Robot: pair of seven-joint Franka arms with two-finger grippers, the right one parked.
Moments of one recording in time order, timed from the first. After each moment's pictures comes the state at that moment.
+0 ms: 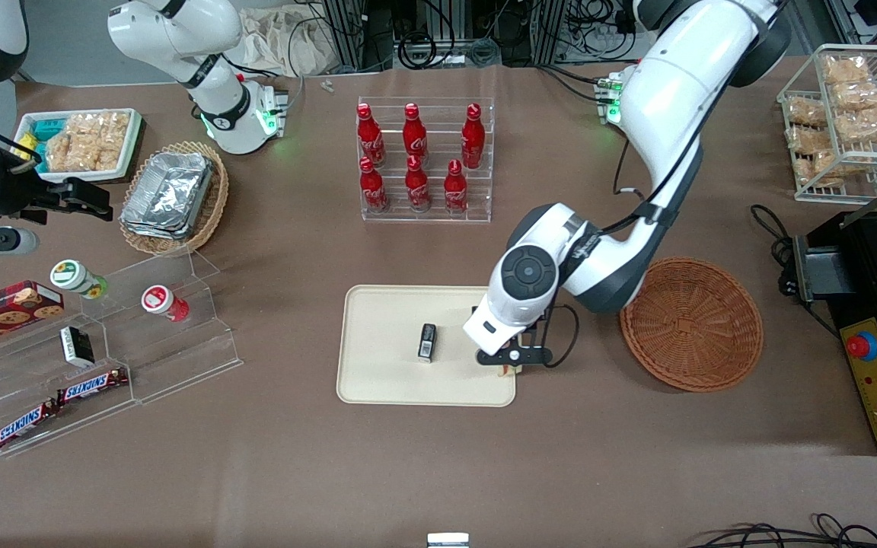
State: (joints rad) arm -0.35 0.77 -0.36 -1.35 0.22 2.05 -0.73
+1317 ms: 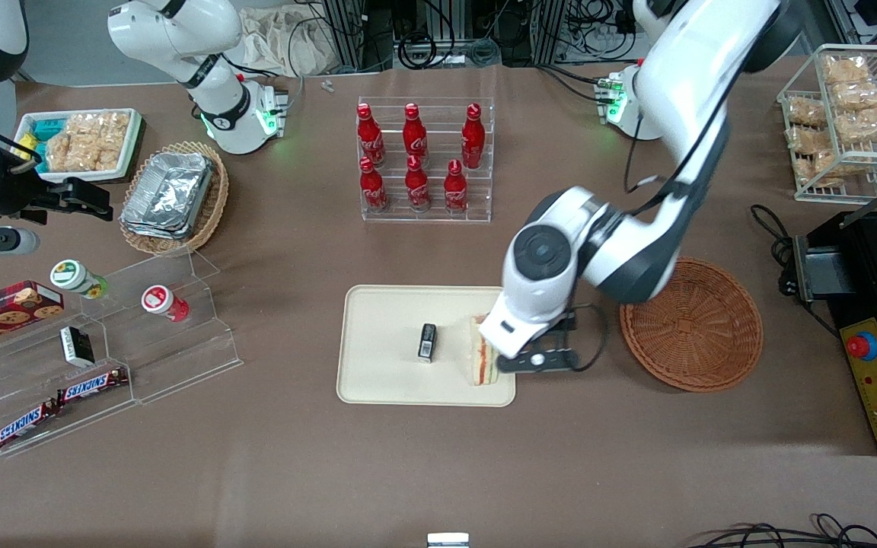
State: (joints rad) arm -0.28 0.59 -0.36 -1.35 0.32 1.91 -0.74
